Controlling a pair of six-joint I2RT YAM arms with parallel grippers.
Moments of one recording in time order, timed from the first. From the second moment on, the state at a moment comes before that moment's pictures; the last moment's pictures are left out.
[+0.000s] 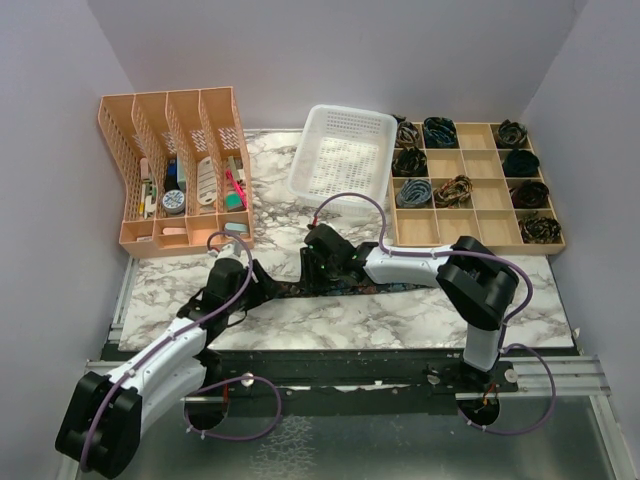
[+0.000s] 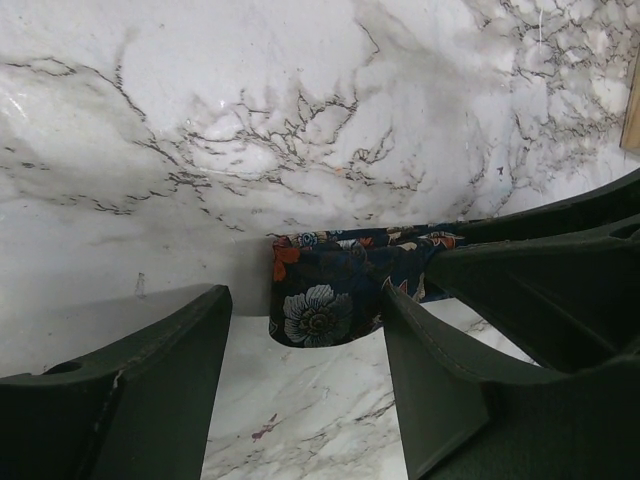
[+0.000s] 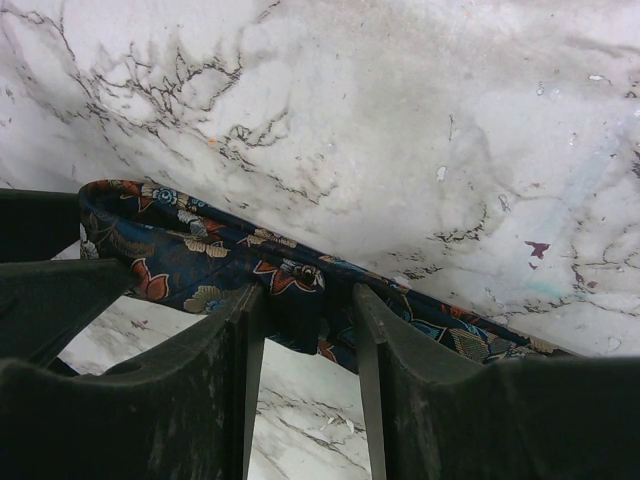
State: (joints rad) left arm -0.41 0.83 0.22 -0.06 0.05 -0.78; right arm 0.96 1.87 1.12 -0.13 0.02 0.69
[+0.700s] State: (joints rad) left arm -0.41 0.87 0.14 0.12 0.09 -0.80; right arm 0.96 1.87 1.12 -0.14 0.02 0.69
